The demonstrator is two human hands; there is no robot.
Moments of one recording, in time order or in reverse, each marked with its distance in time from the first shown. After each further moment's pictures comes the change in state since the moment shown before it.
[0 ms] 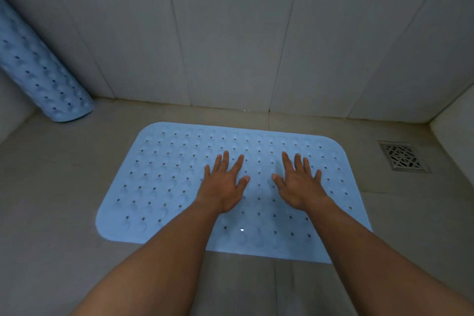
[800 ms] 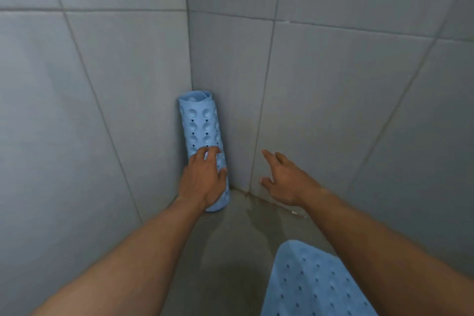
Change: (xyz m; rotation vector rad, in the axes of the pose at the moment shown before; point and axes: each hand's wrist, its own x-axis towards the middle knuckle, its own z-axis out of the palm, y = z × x) left_hand 0.000 -0.375 -0.357 -0.098 0.714 -0.276; right_hand 0.110 -0.521 -0.138 -0.091 0.125 -0.618
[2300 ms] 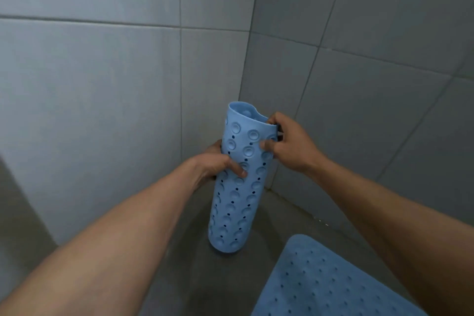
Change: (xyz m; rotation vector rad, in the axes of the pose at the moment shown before) left_hand -0.082 0.009 -0.120 -0.890 -0.356 -0.376; right_hand -0.071 -0.113 -0.056 0.572 0.218 -0.359
